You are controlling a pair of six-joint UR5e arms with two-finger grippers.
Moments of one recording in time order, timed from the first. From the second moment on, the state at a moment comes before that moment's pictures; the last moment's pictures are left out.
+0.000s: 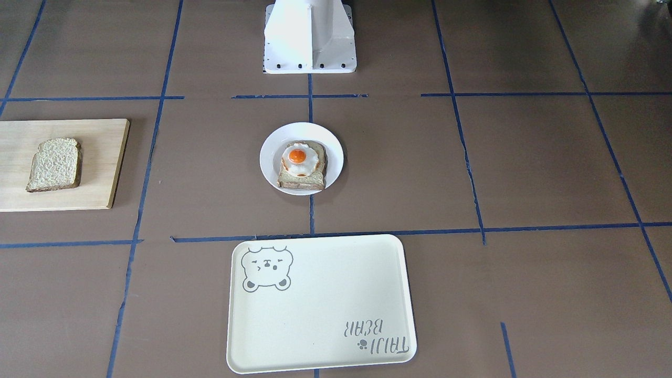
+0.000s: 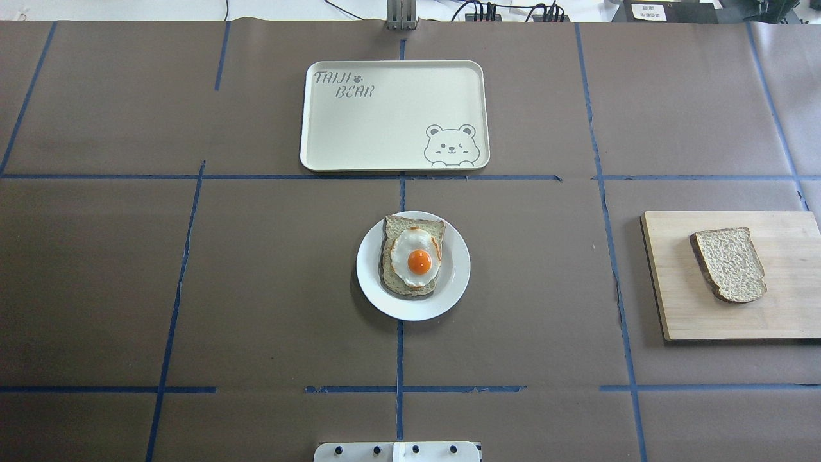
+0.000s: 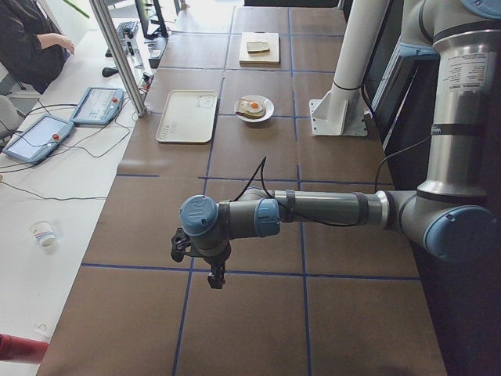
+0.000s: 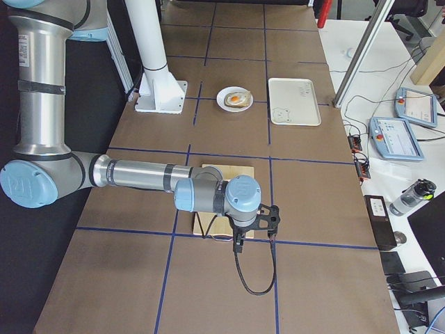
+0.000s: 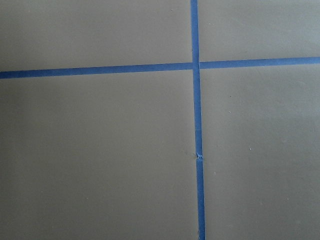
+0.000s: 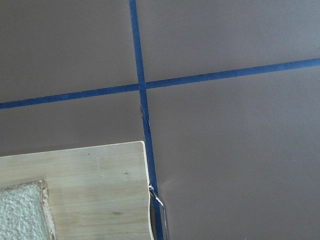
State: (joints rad) left arm -1.60 -1.57 -1.59 -1.44 -2.38 0.16; right arm 1.64 -1.66 1.63 -1.54 2.42 0.08
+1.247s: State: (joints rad) left arm -1.60 -1.57 -1.59 -1.44 -2.38 0.15; right arm 1.64 -1.66 1.63 -1.54 2.42 0.09
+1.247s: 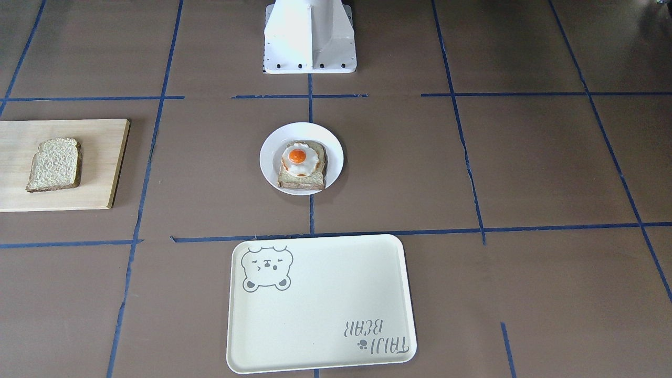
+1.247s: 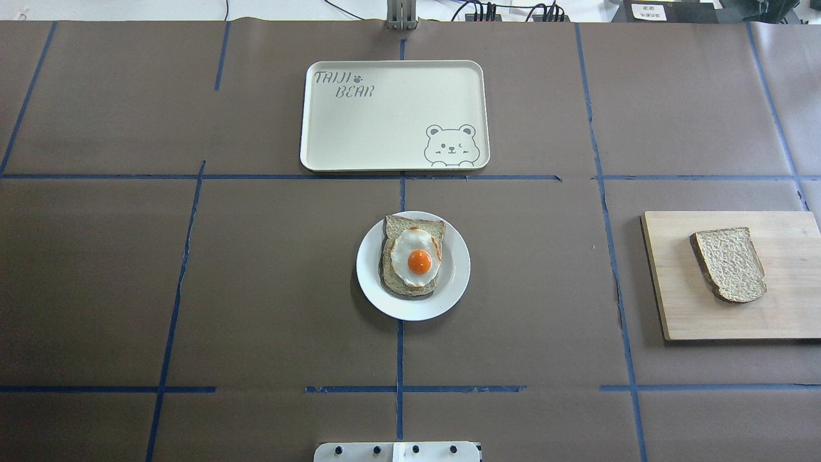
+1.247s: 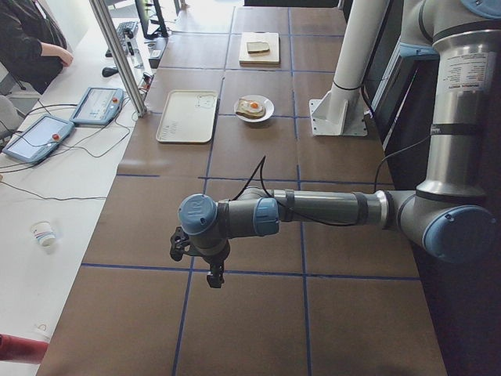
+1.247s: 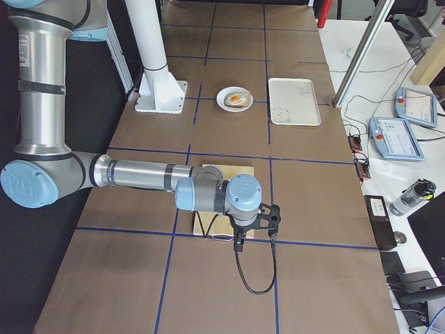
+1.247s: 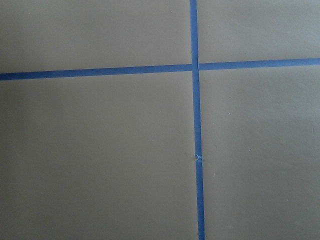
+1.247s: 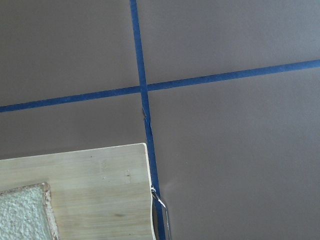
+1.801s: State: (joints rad) left arm -1.60 -1.58 -1.59 -1.44 -2.38 0.15; right arm 1.63 -1.64 1.63 -1.54 2.43 0.09
